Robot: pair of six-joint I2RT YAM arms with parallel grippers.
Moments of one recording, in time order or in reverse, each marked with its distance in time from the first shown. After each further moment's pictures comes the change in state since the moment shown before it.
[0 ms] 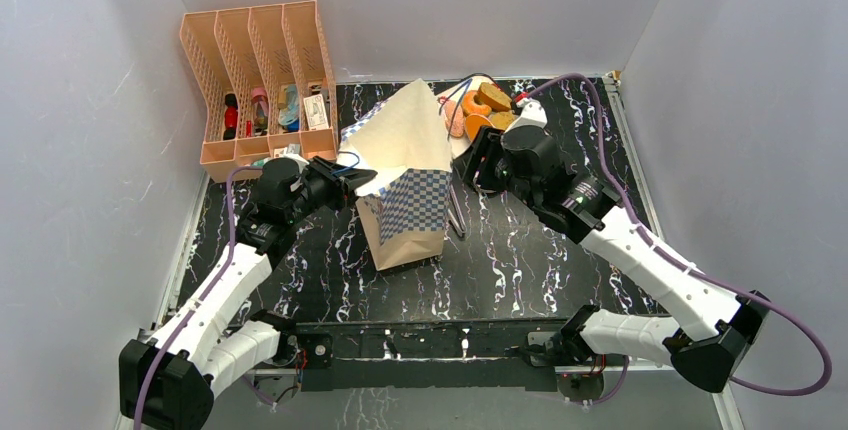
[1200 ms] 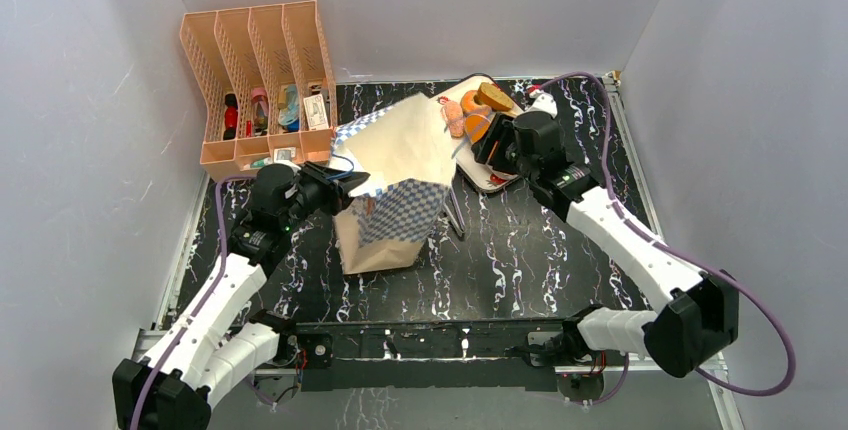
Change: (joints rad) left arm -0.009 -0.082 -0.003 -0.102 -0.084 -0.018; right arm -0.246 0.136 -0.115 0.226 -0.100 -0.073
